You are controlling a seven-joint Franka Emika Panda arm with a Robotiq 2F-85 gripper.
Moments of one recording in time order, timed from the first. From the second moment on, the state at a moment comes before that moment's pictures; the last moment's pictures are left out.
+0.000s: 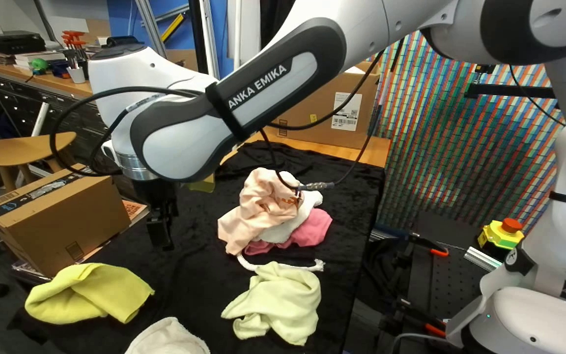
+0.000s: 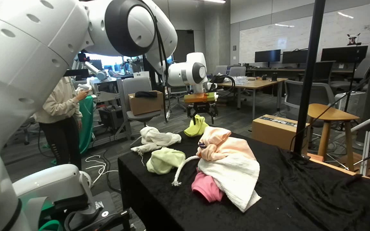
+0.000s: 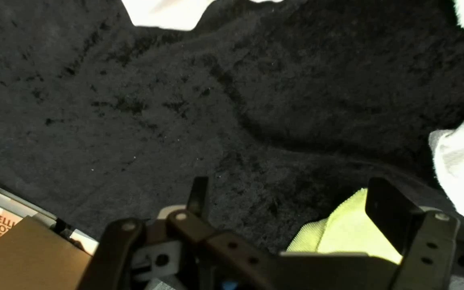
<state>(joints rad) 0.33 0.74 0.16 -1.38 -0.23 2.17 -0.19</state>
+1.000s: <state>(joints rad) 0.38 0.96 0.13 -1.19 -0.24 2.36 -0.14</state>
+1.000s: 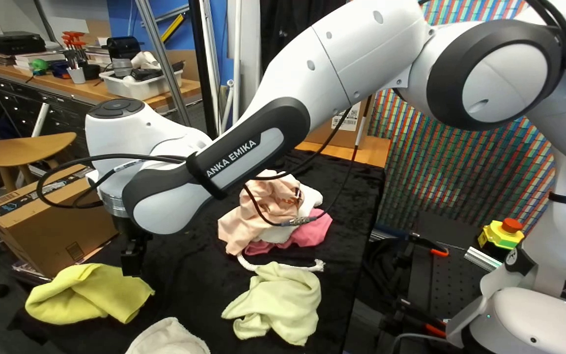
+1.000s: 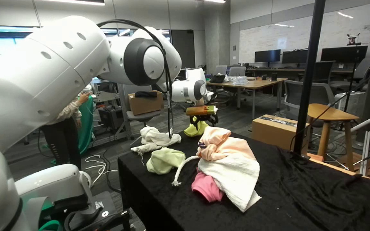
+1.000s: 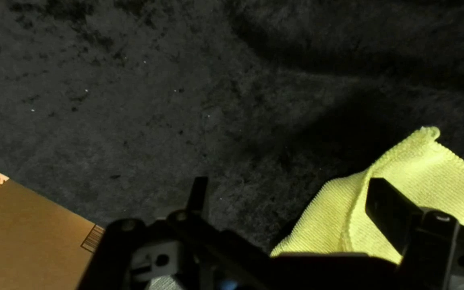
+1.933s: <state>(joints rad) 0.41 1.10 0.15 -1.00 -0.19 2.43 -0.13</state>
